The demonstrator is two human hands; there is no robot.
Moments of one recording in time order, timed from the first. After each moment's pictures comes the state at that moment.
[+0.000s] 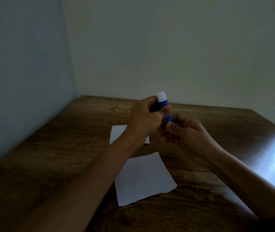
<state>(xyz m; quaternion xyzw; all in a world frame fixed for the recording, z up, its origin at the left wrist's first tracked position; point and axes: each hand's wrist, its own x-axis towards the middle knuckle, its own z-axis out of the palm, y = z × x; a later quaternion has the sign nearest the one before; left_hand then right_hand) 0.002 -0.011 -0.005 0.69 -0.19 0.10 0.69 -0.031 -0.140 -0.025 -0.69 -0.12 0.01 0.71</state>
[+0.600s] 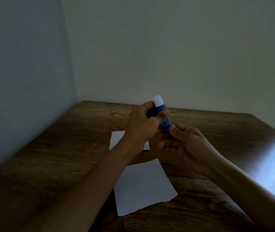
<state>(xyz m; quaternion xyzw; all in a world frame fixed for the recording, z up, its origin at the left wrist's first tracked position) 0.003 -0.010 -0.004 0.67 -0.18 0.09 0.72 -0.028 -0.144 -0.028 -0.60 -0.11 0.07 0.79</state>
